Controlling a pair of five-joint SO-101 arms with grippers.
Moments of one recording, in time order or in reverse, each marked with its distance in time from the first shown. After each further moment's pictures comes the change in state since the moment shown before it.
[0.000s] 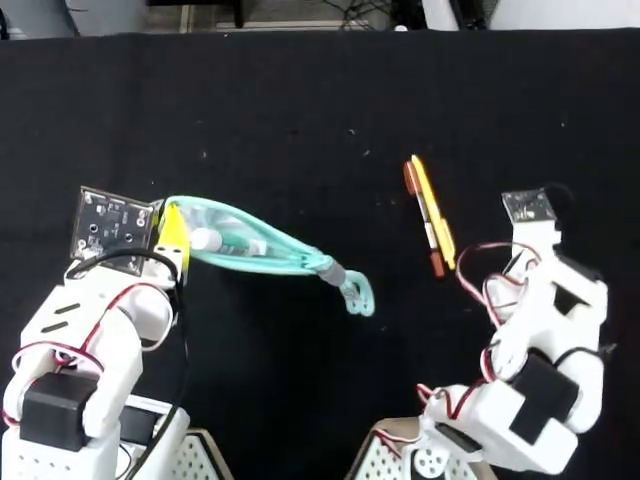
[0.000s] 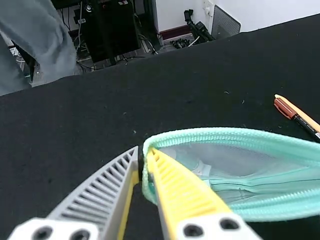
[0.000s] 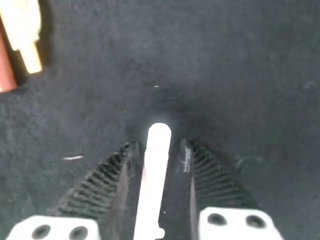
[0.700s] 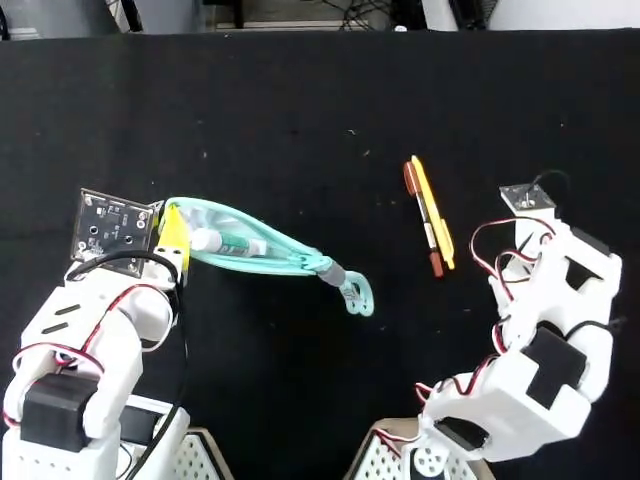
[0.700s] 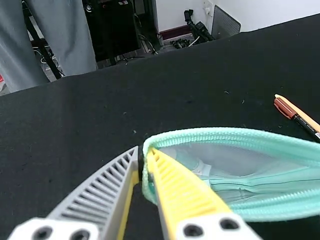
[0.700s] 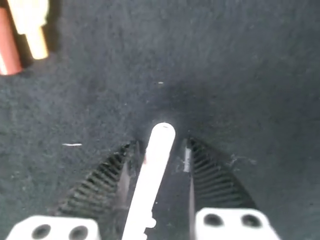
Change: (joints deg) left arm 0.0 0.0 0.0 0.0 0.0; right arm -0.8 8.7 -12.4 12.1 3.1
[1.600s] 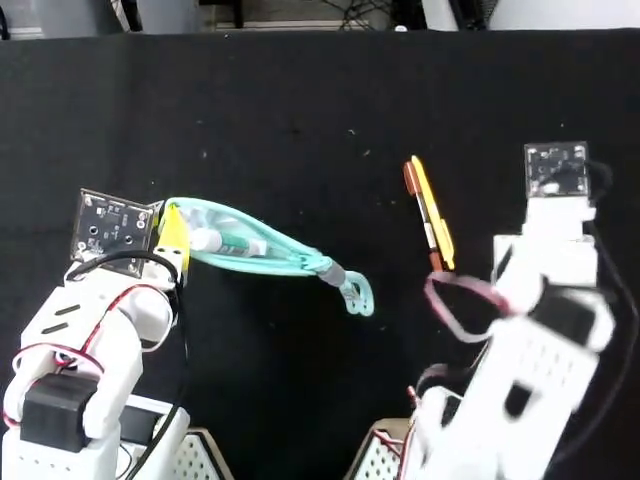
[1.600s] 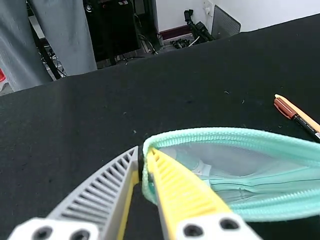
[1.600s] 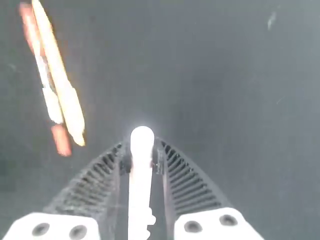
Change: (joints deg) left arm 0.0 0.0 0.0 0.0 0.0; right arm -9.8 -62.9 12.8 4.7 -21.3
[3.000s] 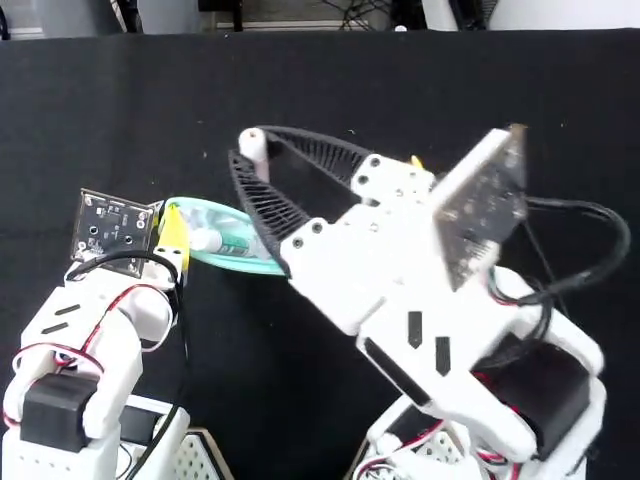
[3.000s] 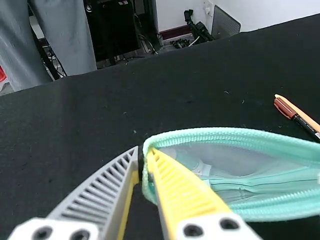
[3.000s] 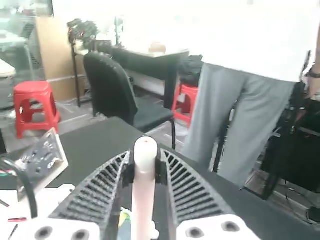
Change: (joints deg) left arm 0.0 0.0 0.0 0.0 0.0; right arm -71.0 13.0 -54.1 2.4 -21.6
